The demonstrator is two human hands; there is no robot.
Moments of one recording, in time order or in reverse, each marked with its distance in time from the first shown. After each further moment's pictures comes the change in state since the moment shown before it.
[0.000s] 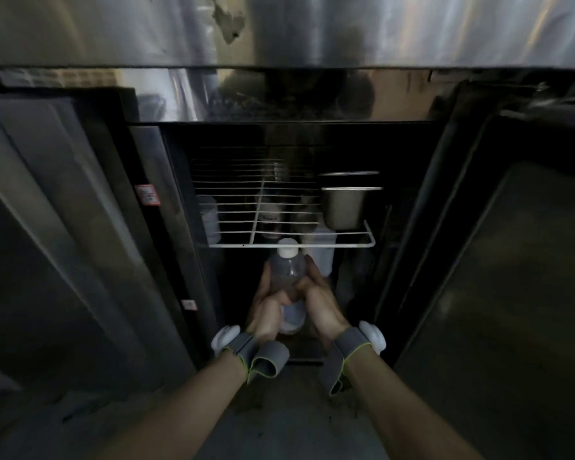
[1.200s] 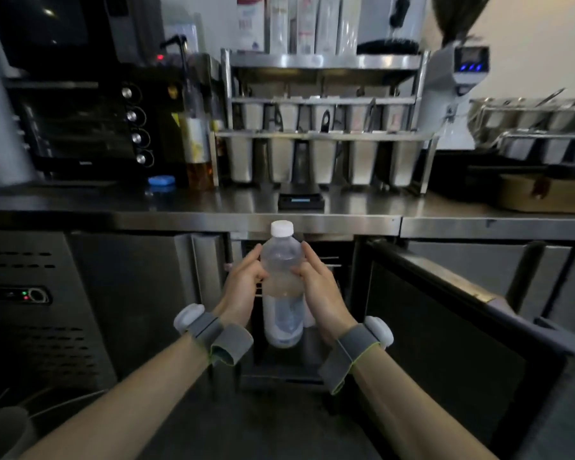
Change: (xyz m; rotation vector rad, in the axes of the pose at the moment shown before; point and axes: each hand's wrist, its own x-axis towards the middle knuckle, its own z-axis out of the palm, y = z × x) left_hand -0.262 0.321 0.011 0.147 -0.166 0.196; right_hand -0.298 -0.245 0.001 -0.019 -0.118 -0.383
